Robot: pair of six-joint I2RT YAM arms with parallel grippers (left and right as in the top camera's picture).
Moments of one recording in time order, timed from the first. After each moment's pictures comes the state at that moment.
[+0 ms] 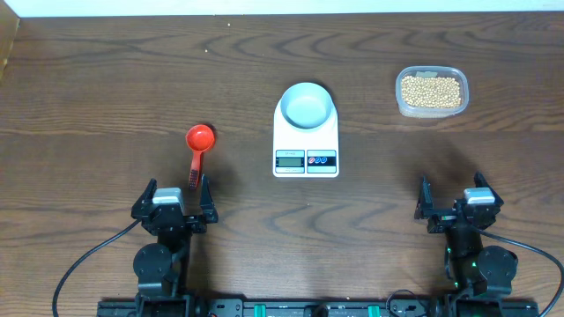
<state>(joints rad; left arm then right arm) 0.01 0.01 0.03 -0.14 -0.01 -0.02 -0.06 0.01 0.01 -0.06 -0.12 -0.04</state>
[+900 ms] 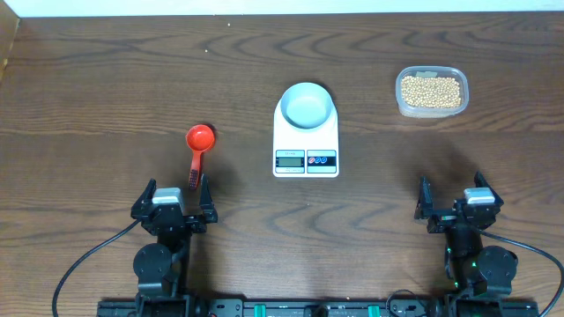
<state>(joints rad) 0.01 0.01 0.03 -0.14 -0.02 -0.02 -0.06 0.01 0.01 -0.06 -0.12 -0.04</state>
